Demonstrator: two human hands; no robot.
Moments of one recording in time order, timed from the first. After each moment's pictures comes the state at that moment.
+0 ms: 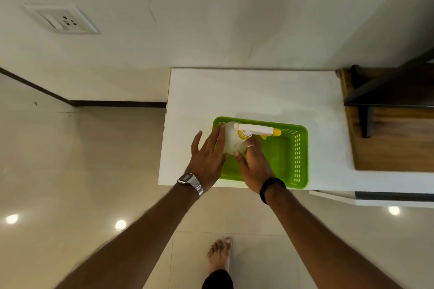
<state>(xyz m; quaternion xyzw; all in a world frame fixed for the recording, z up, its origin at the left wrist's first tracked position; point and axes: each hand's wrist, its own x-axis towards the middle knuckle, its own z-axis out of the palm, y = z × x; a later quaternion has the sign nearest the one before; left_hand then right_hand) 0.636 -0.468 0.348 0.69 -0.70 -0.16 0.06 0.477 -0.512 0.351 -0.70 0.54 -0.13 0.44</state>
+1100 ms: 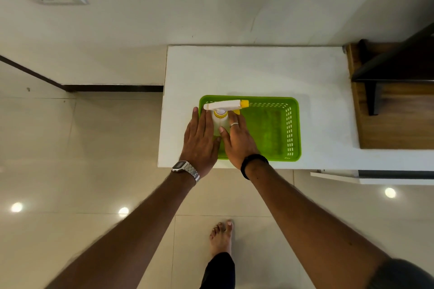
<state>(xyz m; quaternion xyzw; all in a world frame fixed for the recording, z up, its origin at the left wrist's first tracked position) 0.644 -0.449 0.330 0.73 -0.64 -0.21 0.09 0.518 -0.504 0.341 -0.73 0.54 -0.10 0.40</state>
